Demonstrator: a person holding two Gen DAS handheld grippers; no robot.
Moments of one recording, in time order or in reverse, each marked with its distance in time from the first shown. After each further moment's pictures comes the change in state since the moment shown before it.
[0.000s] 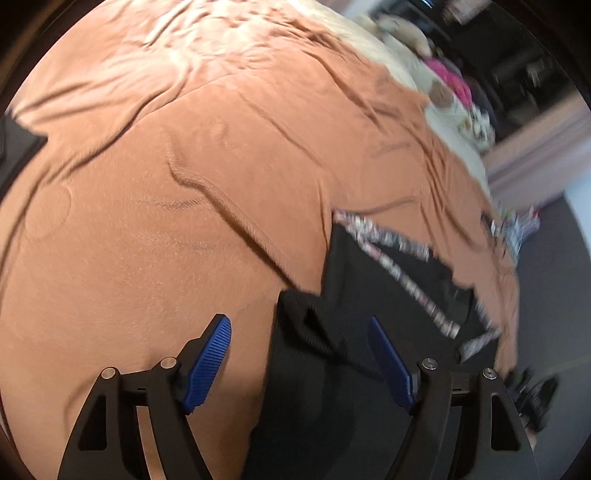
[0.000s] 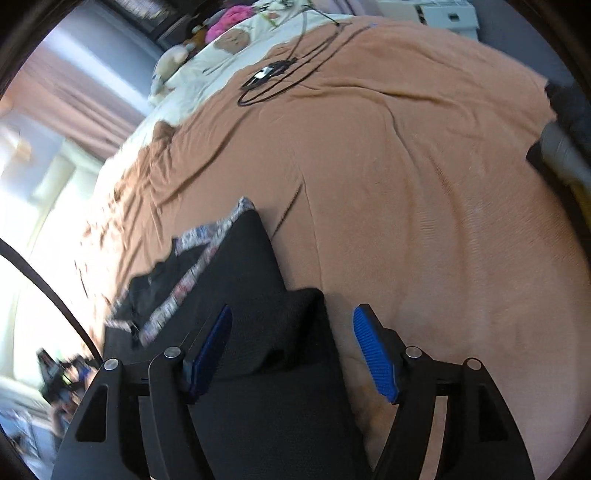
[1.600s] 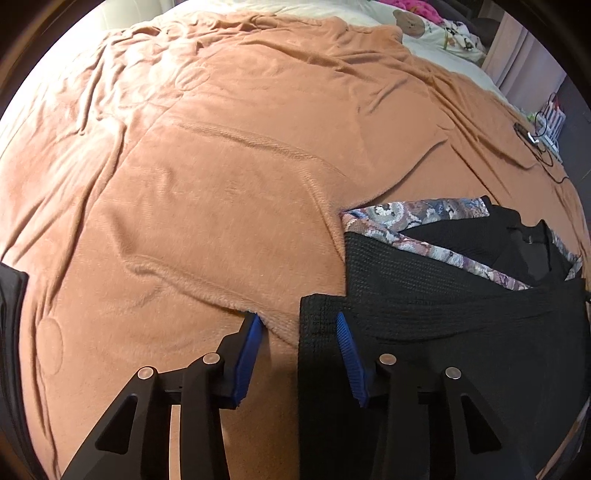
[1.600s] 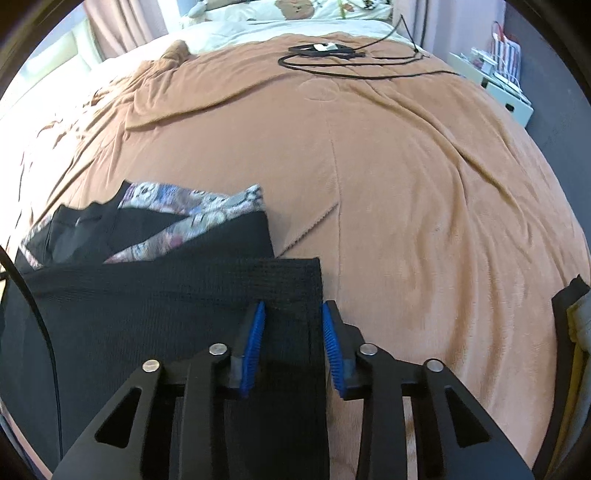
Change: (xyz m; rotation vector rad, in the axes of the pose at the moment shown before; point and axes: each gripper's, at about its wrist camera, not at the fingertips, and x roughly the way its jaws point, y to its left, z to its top) left arm 0.068 -0.037 0.035 0.329 0.034 0.243; right arm 0.084 0.063 0.023 -0.400 0.037 -0.262
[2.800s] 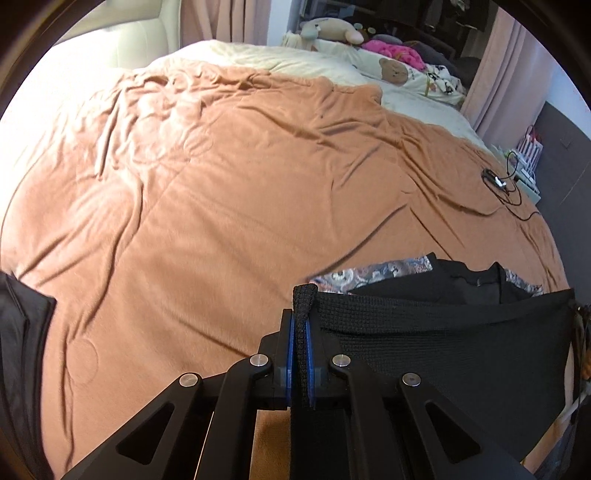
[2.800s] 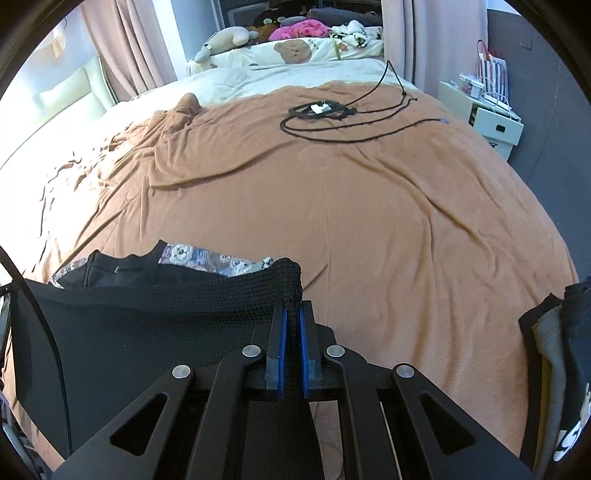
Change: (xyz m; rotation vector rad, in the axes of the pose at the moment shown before) left arm -0.082 -0.007 0.014 -0.007 -0.187 -0.052; right arm -0.077 -0.005 -0.004 0.029 -0.166 0.032
